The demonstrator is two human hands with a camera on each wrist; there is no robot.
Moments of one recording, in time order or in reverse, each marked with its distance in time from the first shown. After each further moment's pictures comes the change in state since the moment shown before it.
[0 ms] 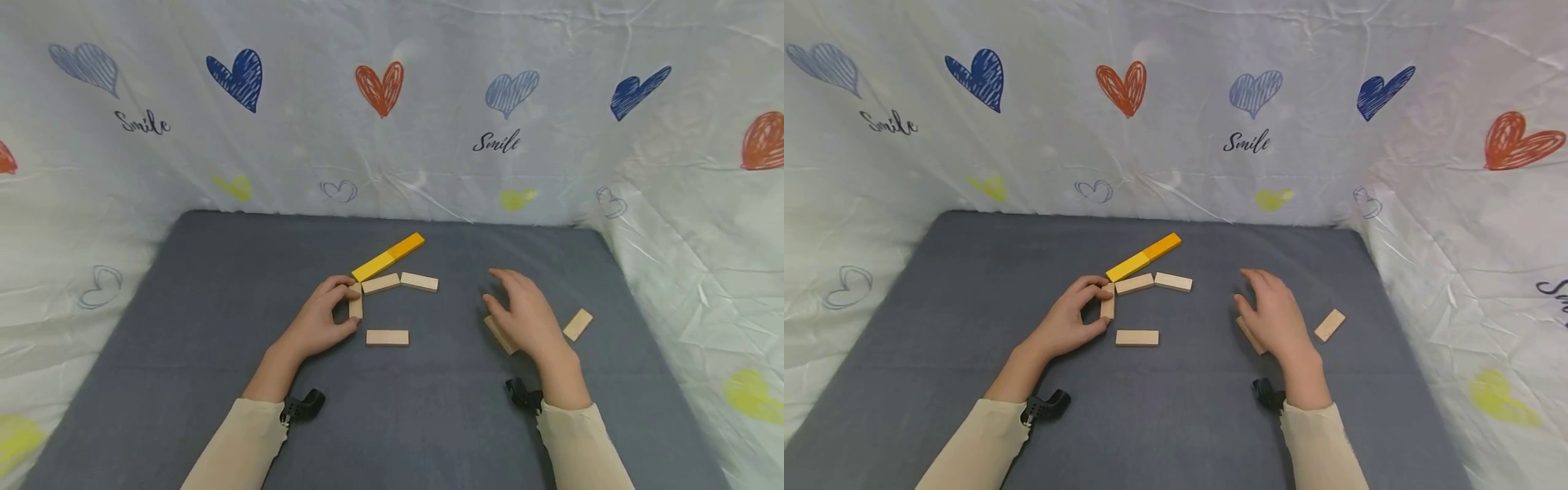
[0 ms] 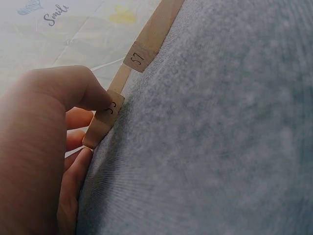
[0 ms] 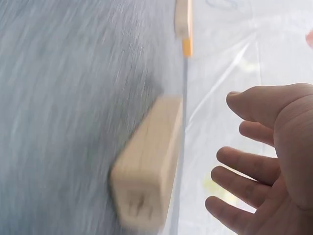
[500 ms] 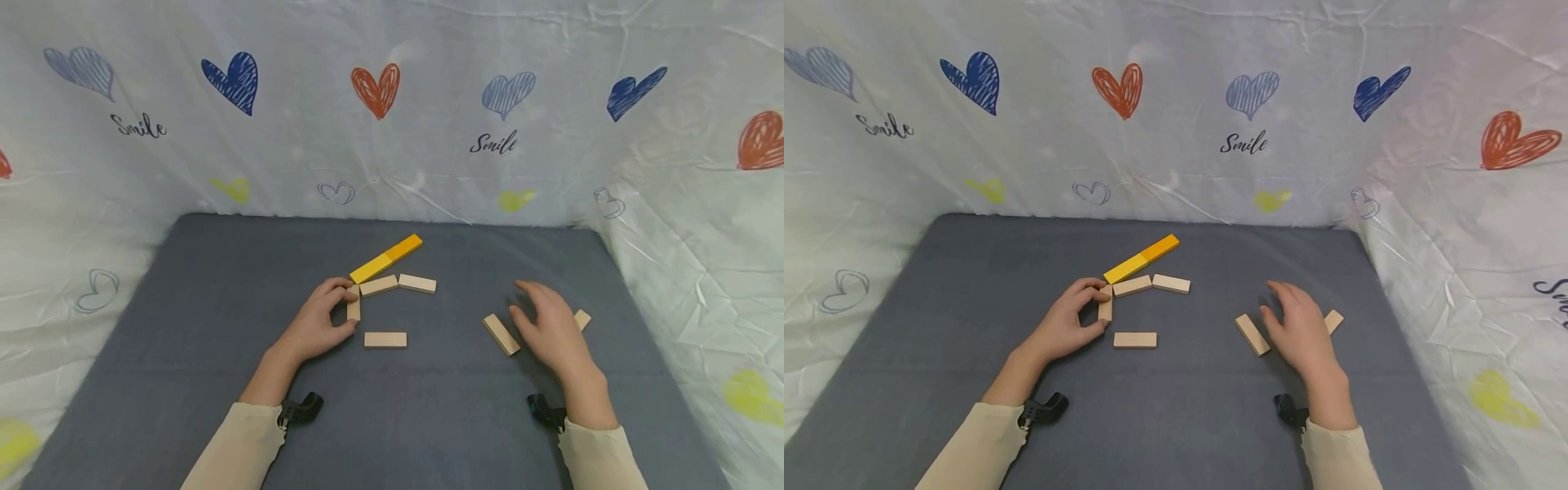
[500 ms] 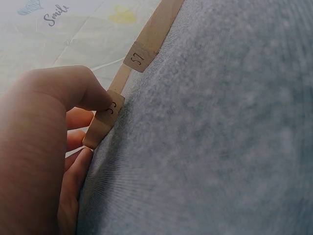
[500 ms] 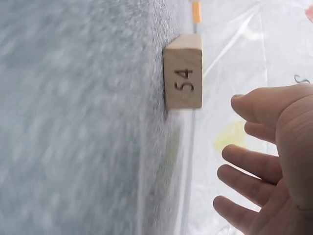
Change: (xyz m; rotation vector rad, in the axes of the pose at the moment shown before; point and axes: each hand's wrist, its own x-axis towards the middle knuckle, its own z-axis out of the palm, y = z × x) left_hand 0.000 -0.002 0.002 0.002 0.001 0.004; right_hand -0.032 0.032 -0.014 -0.009 0.100 0.014
